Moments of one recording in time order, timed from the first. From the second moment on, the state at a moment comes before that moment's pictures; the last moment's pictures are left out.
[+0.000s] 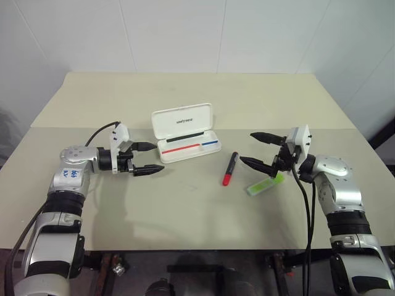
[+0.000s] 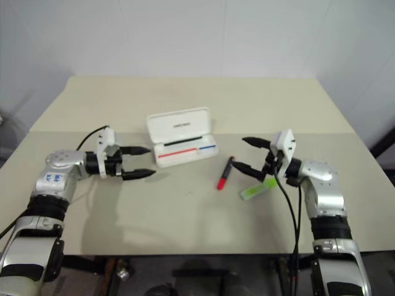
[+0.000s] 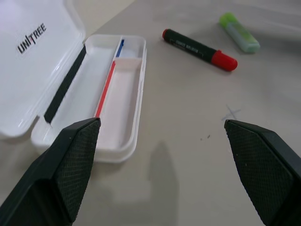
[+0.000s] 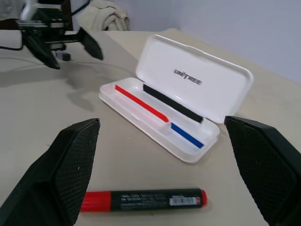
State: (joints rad) left arm -0.81 0.64 0.01 0.65 -0.25 0.10 -1.25; right arm -0.62 -0.53 -0.10 0.35 0.39 0.00 1.17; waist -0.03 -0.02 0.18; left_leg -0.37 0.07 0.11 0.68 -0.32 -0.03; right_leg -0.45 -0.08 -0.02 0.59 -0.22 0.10
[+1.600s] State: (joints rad) left arm -1.17 0.44 -0.12 1.28 0.13 -0.13 -1.16; right arm -0.33 -0.50 -0.11 -0.05 0.45 0.13 0.94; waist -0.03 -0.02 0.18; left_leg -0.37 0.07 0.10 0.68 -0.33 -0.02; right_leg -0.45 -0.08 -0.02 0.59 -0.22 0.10
